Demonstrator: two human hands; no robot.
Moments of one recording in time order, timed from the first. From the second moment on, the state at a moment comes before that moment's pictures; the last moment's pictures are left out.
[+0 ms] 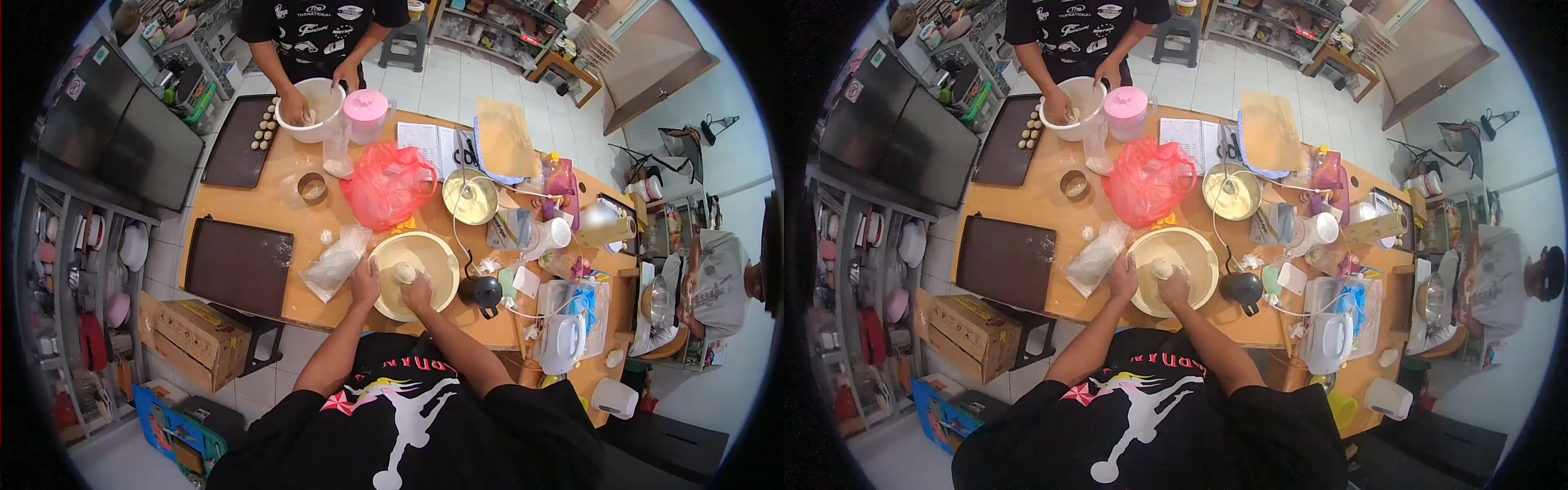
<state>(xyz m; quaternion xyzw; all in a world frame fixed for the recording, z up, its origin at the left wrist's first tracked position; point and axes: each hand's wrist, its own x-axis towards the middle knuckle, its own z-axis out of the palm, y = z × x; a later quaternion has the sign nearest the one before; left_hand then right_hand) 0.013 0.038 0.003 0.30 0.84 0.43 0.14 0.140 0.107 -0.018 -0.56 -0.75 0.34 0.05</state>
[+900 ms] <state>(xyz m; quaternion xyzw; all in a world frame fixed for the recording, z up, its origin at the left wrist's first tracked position) 0.011 0.036 -0.006 0.31 0.85 0.39 0.16 0.128 0.133 0.014 -0.39 -0.88 0.26 0.03</state>
